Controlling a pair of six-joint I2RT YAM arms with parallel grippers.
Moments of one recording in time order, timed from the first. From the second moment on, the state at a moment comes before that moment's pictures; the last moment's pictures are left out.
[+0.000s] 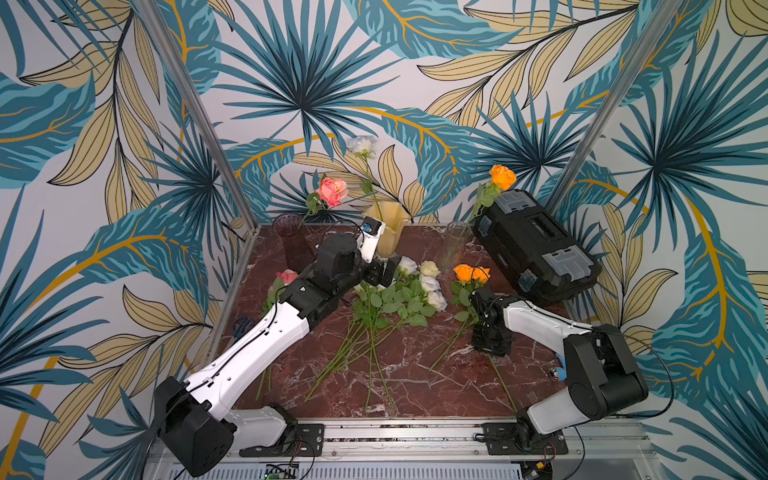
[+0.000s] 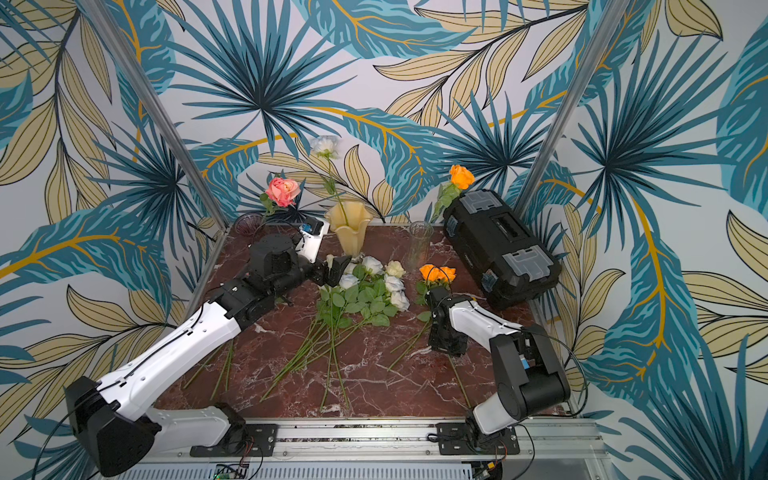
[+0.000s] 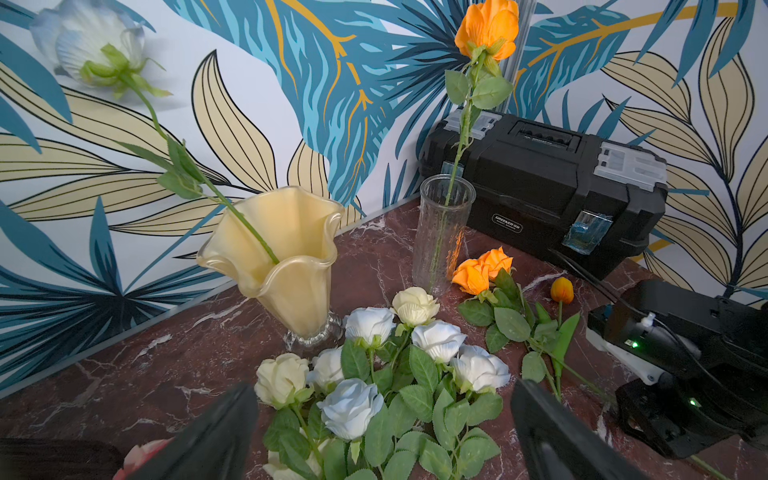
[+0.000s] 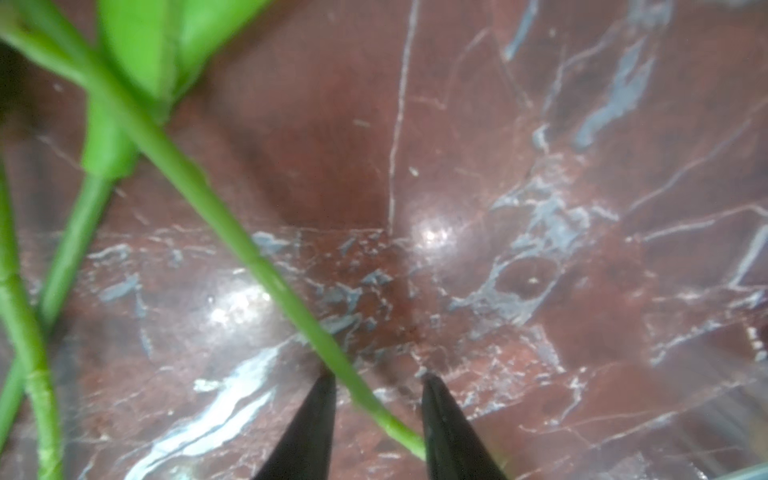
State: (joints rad) left arm -0.59 1.28 1.21 -0.23 0.00 -0.02; right arm 0.28 1.56 0.84 -0.87 0.15 0.62
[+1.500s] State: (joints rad) left arm -0.59 1.13 1.09 -0.35 -0.01 -0.05; right arm 0.40 1.36 1.66 -0.83 0.56 0.36
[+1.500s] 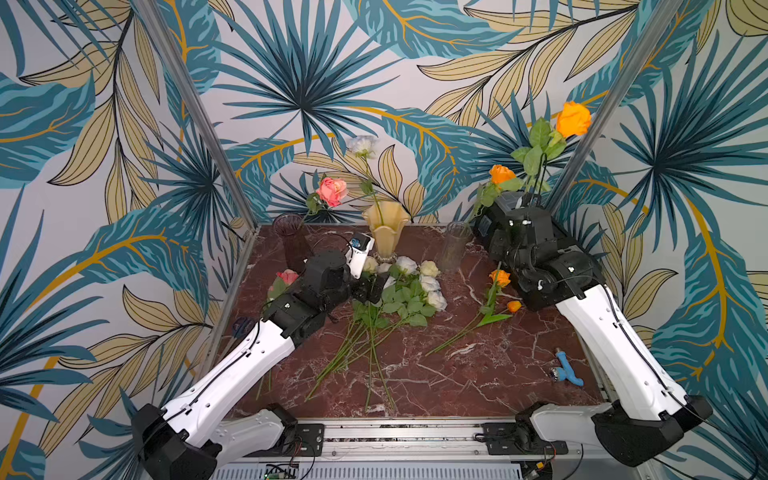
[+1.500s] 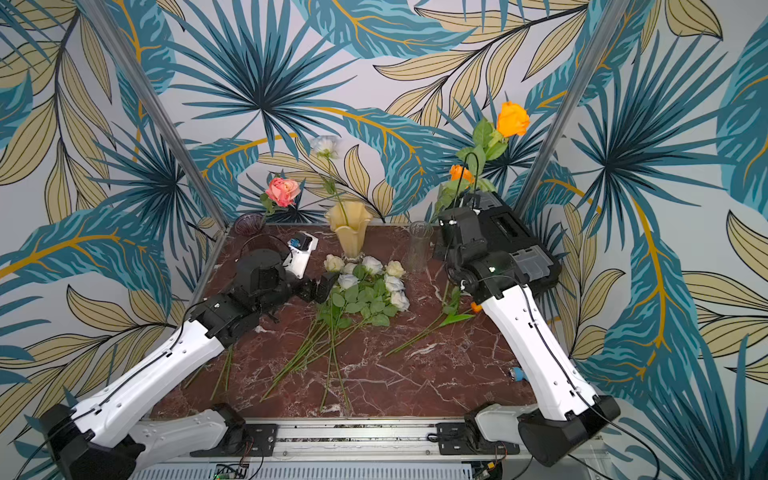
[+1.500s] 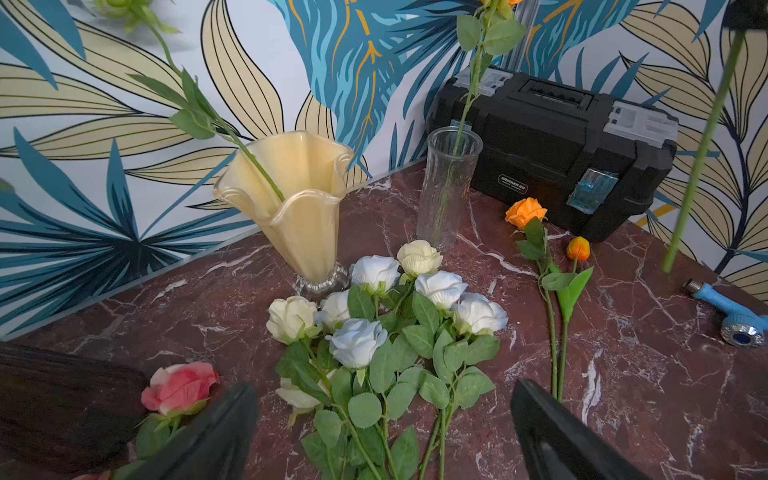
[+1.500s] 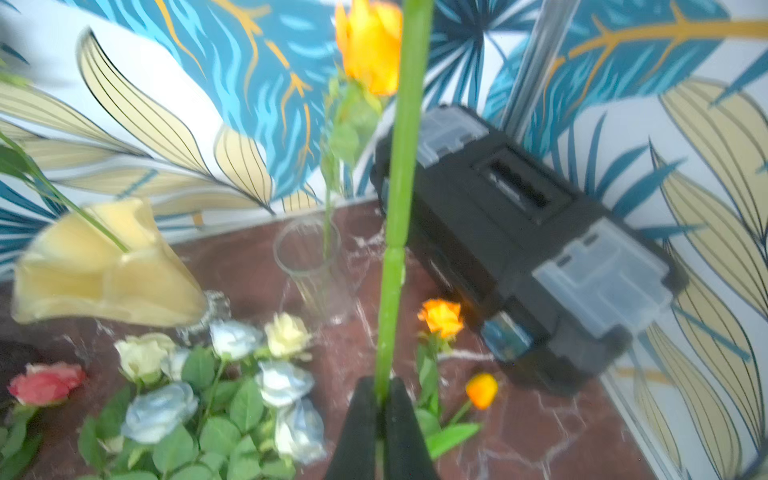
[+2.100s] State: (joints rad) left arm -0.53 1.06 0.93 -0.39 0.11 -0.13; right arm 0.34 1.82 2.03 -0.33 0.53 0.10
